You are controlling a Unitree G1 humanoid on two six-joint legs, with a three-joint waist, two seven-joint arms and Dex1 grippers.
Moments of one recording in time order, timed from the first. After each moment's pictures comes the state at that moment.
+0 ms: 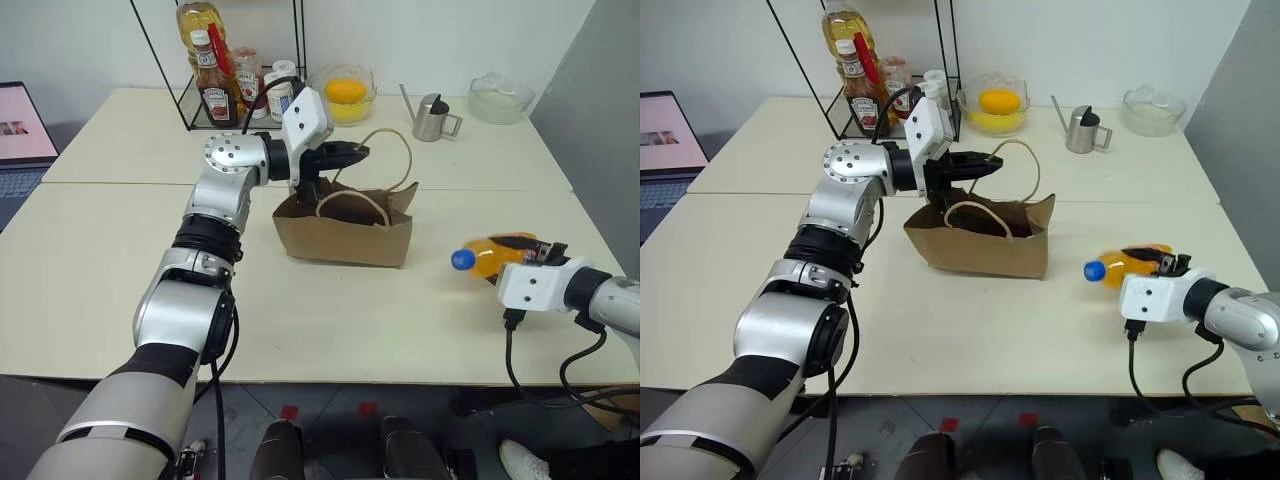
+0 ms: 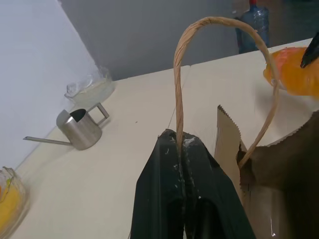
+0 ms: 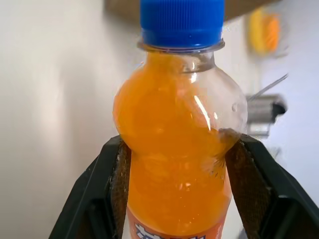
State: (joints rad) left arm -1.21 0.35 -0.08 0.85 -0.11 -0.14 -1.14; right arm -0.03 -1.00 -0.12 -0.33 -0.32 -0.05 0.77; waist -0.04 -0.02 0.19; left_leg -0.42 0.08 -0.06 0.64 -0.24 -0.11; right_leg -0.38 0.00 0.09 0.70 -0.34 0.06
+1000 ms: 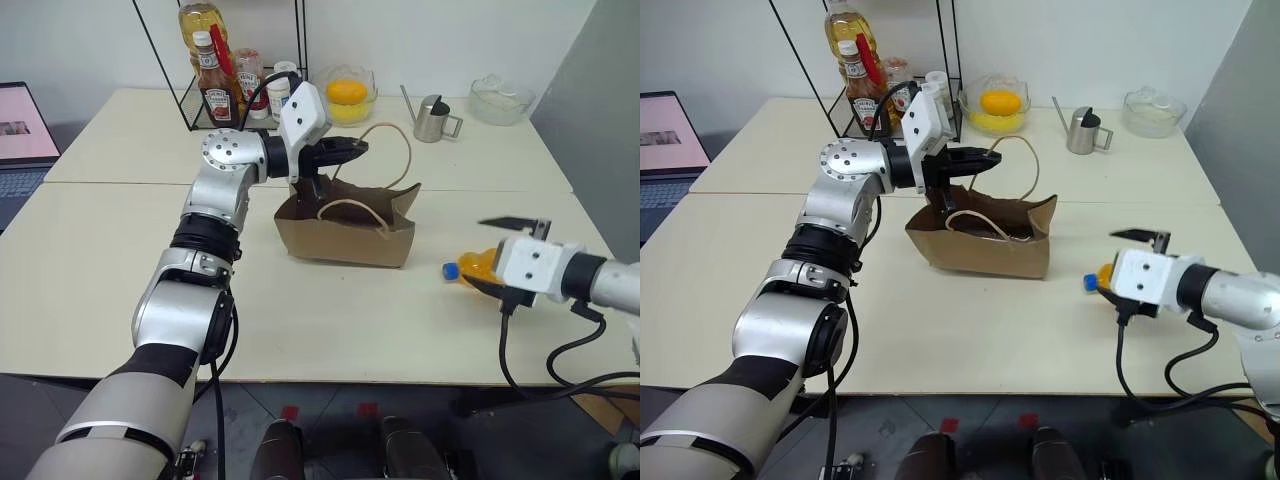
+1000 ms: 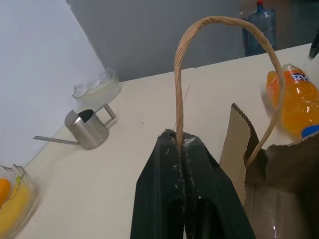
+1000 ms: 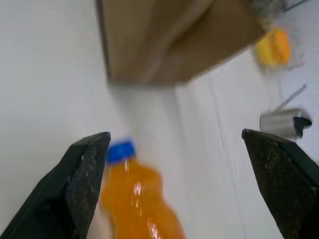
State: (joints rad) left arm -1.21 0.36 -0.07 0.82 -0.11 -0.11 -1.12; right arm -0.28 -0.90 -0.19 -0.65 0.11 0.52 0.96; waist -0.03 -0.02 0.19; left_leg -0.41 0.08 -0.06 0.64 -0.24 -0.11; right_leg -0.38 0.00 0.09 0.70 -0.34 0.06
